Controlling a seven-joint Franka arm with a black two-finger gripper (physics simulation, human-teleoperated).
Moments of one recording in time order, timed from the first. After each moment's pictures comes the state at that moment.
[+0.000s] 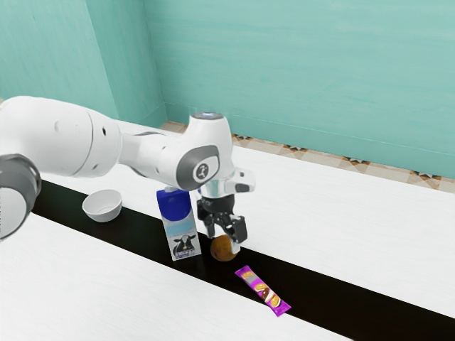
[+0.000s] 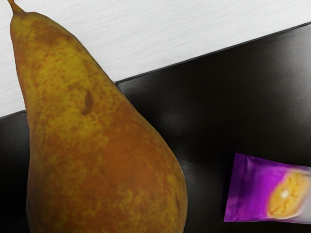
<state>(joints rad) -0.32 0.42 0.08 -1.85 -0.15 2.16 0.14</state>
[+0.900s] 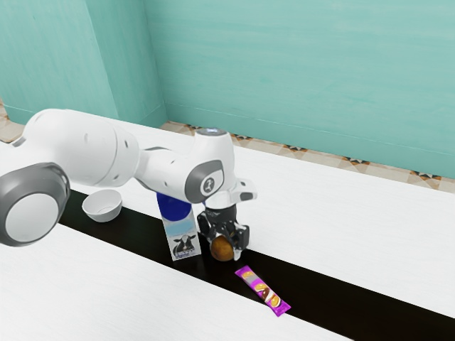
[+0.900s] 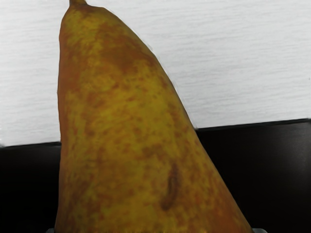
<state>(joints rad) -0.32 0.54 0.11 -1.79 -0.17 2.22 -0.03</state>
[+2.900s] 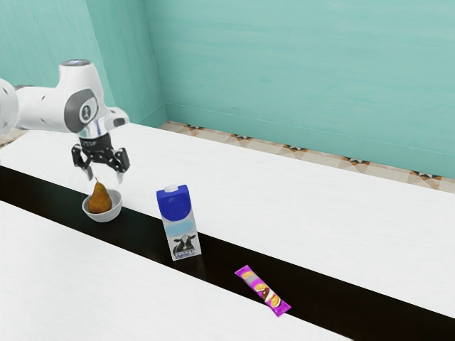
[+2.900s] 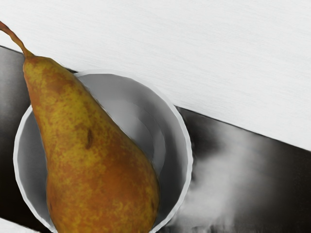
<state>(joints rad) 0.14 0.28 0.15 -1.81 0.03 2.09 -0.01</state>
